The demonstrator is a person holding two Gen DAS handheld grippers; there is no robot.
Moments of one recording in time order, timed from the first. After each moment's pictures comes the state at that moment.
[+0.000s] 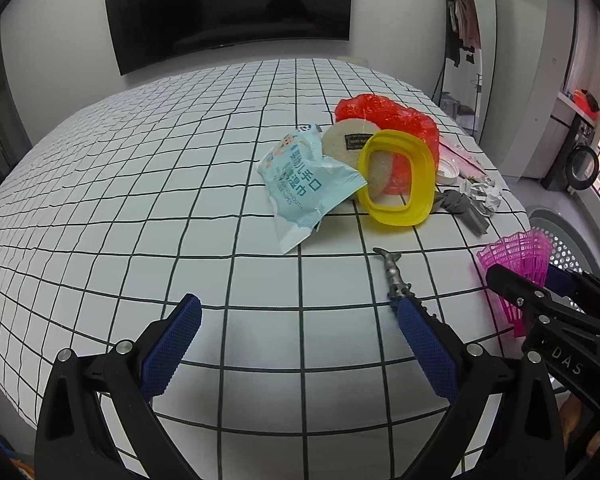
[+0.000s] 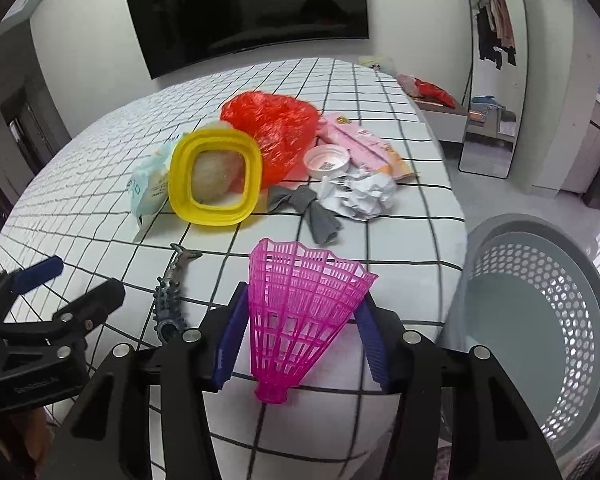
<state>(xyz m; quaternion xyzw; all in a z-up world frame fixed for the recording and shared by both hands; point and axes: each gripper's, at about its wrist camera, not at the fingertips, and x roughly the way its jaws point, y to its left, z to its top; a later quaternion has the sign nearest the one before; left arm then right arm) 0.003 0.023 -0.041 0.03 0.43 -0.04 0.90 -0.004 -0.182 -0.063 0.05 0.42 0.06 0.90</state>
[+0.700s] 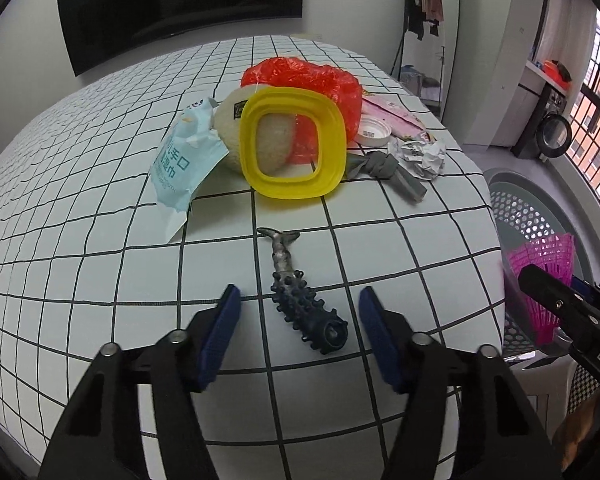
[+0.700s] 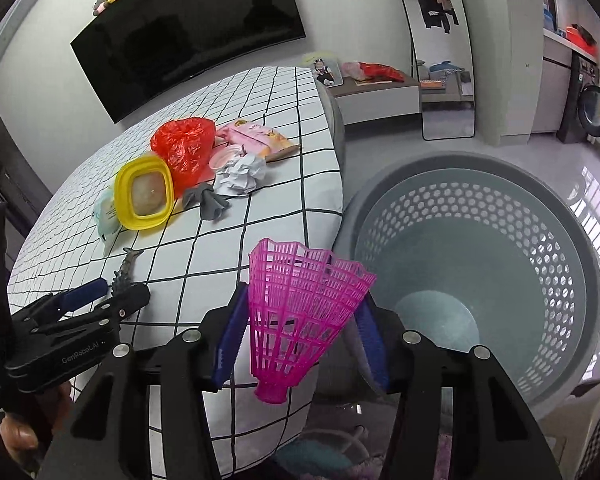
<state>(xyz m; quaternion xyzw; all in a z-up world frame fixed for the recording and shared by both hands) 0.006 -0.030 -0.058 0.04 0.46 -0.11 0.88 -0.046 -0.256 -0.069 0.13 0.41 0.01 0.90</state>
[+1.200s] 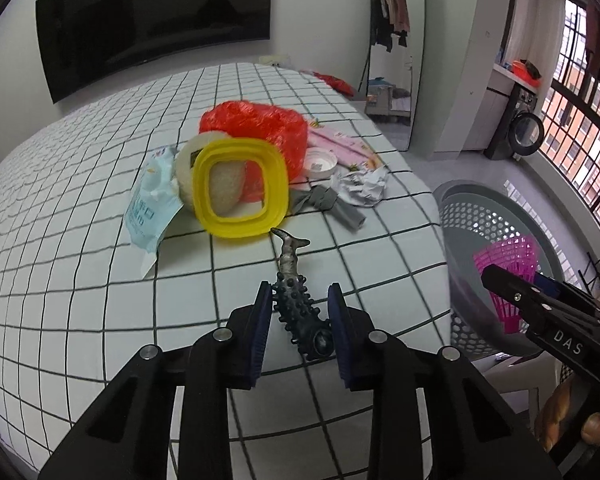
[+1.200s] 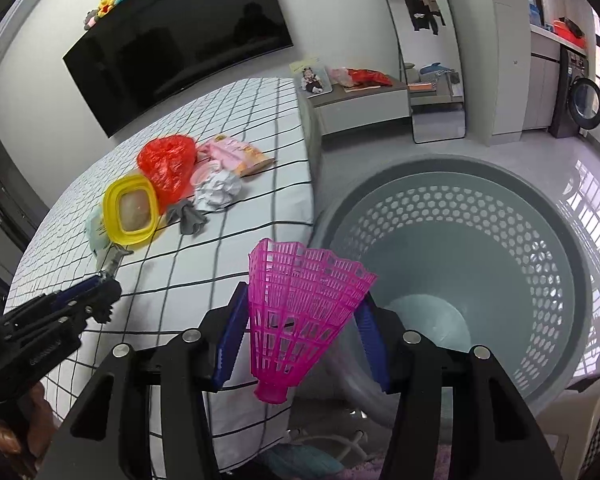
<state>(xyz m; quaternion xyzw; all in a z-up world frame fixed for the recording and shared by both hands) -0.003 -0.062 -0.028 0.06 0.42 -0.16 0.89 -0.056 -0.290 -0.065 0.15 0.40 -0.02 0.90</state>
